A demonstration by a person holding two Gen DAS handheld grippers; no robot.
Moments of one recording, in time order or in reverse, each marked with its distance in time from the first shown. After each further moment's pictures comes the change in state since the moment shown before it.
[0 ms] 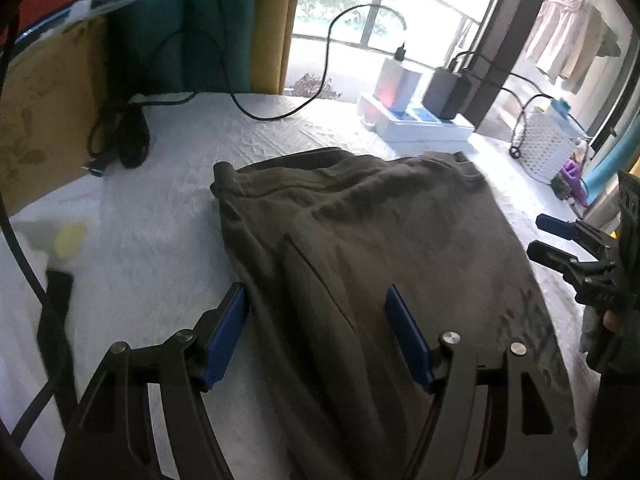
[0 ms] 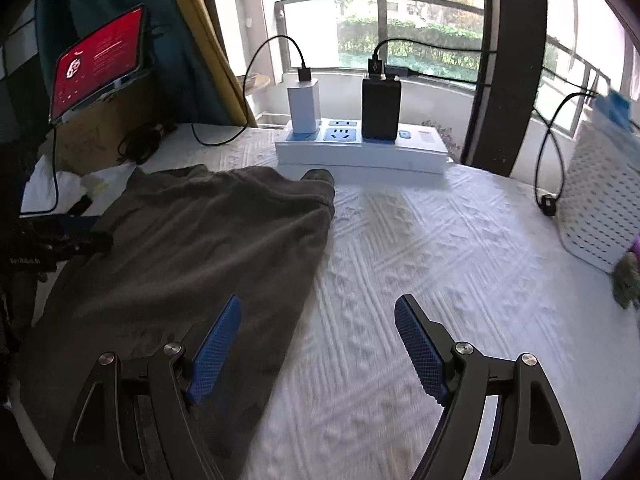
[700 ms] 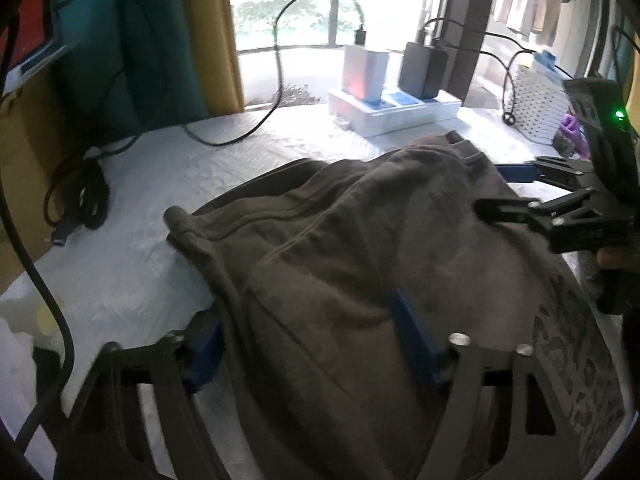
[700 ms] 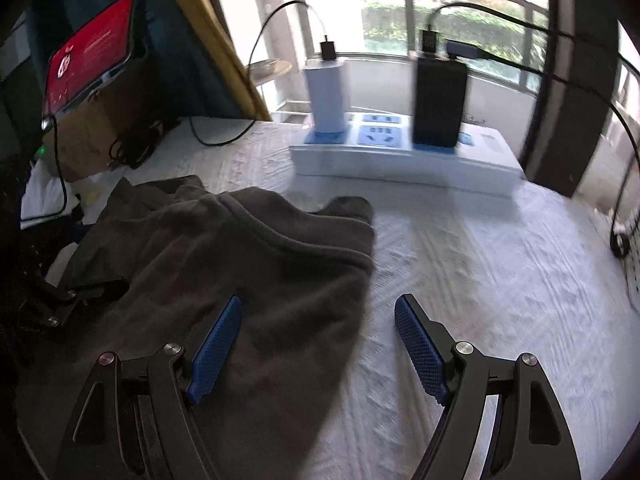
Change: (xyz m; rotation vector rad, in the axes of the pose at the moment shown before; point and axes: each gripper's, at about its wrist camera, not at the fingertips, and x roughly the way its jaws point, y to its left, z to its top) left arm 0.022 -0.026 0.008 0.211 -0.039 0.024; right arm 0.064 0.014 0.040 -0.055 0.050 0.099
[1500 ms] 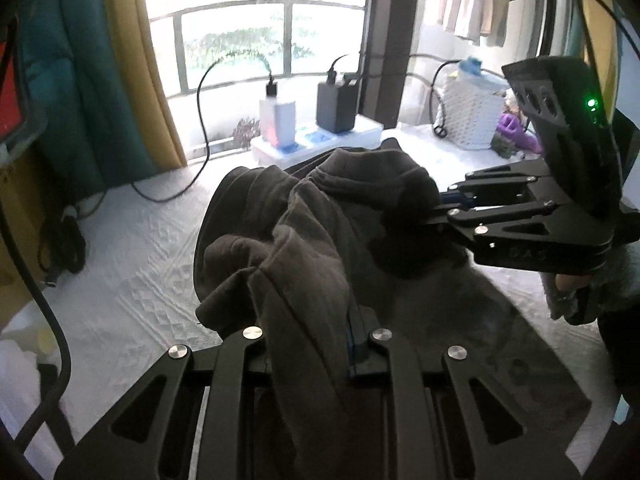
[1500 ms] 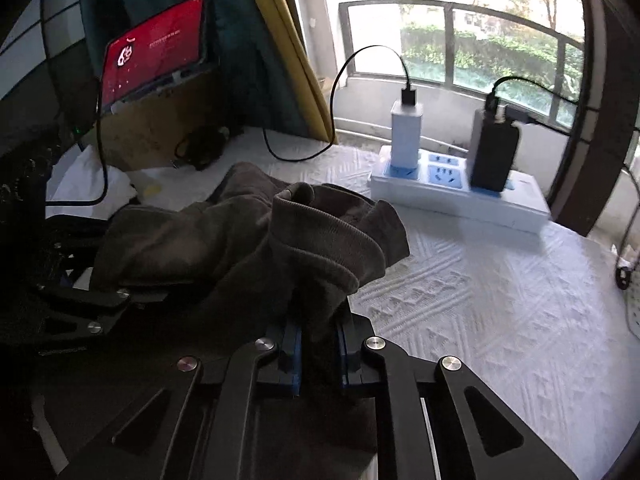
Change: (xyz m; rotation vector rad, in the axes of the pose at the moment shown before) left arm -0.050 -0.053 0.004 0.100 -0.107 -0.088; right arm -0.049 0.042 -0.005 -0.058 -0.077 0.075
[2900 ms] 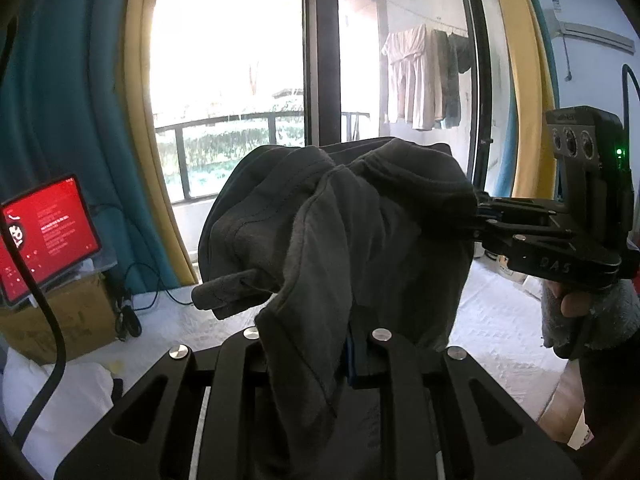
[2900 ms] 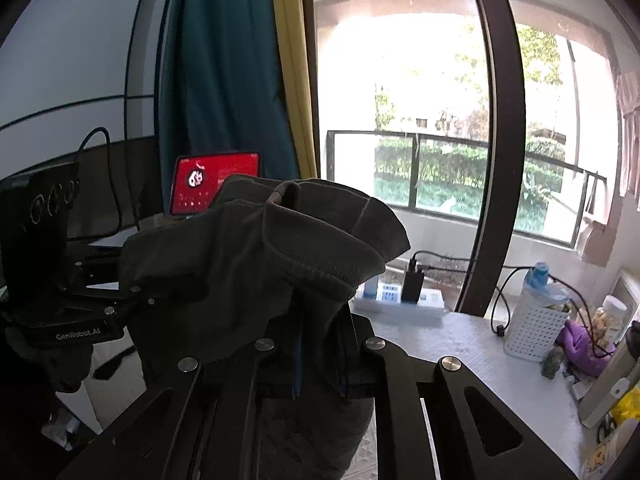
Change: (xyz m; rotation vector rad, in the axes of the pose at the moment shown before) left arm -0.192 -0.078 -0.009 0.077 -0.376 0.007; right arm -0.256 0.094 -0.042 -0.083 -0.445 -0.136
